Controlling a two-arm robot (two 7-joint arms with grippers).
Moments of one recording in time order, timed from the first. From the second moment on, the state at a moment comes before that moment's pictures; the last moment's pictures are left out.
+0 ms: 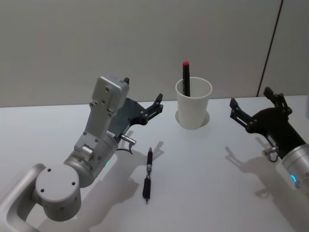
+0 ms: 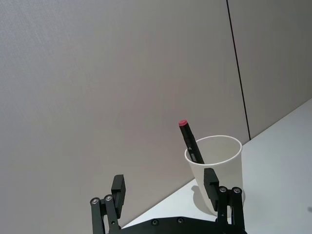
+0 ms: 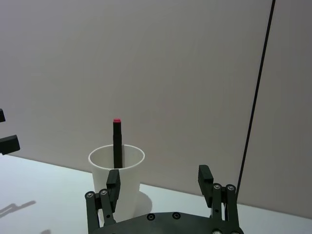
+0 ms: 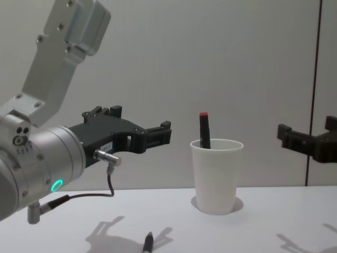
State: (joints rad) left arm -0.24 0.38 0.45 -1.63 -0.20 0.01 -0.01; right arm 0.03 0.30 -0.24 -1.68 0.23 -0.08 0.09
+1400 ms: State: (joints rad) left arm -0.19 0.41 0.45 -1.71 -0.25 0.11 -0.03; right arm -0.01 0.34 -0.23 -1.77 0.29 0.03 0.07
